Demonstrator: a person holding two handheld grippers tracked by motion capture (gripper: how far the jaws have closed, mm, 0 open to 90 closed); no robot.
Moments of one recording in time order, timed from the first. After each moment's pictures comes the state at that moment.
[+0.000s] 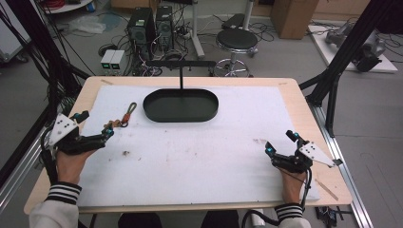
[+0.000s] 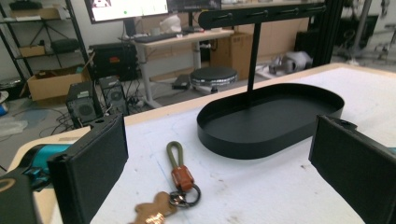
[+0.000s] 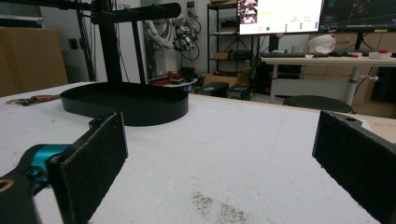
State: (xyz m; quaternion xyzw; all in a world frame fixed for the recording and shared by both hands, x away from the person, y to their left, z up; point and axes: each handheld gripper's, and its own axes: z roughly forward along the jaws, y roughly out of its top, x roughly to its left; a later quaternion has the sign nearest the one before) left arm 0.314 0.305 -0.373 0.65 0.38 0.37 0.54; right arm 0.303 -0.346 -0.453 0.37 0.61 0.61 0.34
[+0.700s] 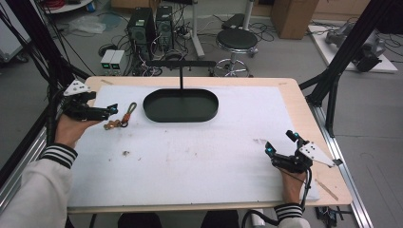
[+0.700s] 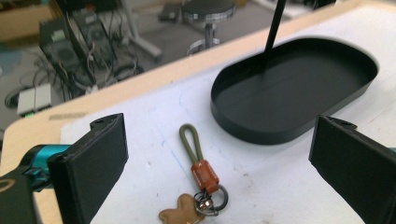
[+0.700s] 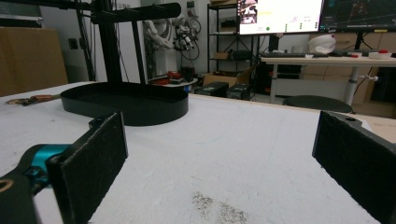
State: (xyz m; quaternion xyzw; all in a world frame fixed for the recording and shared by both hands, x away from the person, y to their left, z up) left arm 0.396 0.301 -0.333 0.75 0.42 0.28 0.43; right arm 0.303 -0.346 -0.453 0.37 0.61 0.61 0.34
